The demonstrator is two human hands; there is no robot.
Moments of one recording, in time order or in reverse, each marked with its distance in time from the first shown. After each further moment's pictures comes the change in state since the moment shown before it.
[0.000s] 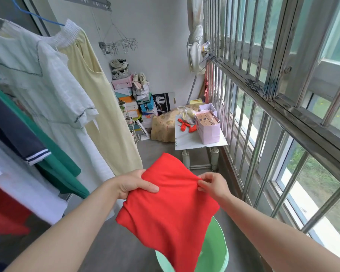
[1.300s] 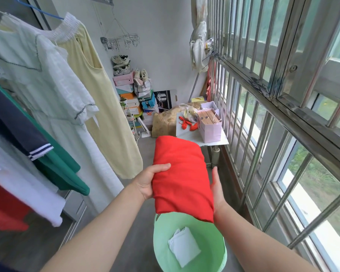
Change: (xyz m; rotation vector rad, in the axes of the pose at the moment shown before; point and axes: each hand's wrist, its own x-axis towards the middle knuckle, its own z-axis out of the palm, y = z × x) left_hand 0.041 0.002 0.045 -0.651 0.072 0.130; right_hand -0.016 -0.014 0.020 1.355 -0.310 0.465
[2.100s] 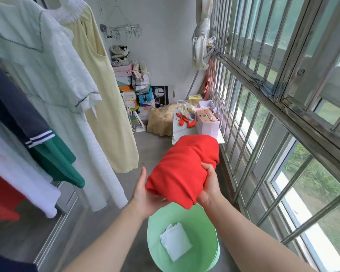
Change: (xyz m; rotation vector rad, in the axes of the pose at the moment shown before) left_hand 0.001 -0.054 -0.049 -0.463 0.023 -0.062; right_hand -0.001 0.020 0.042 -0.007 0.089 -0.178
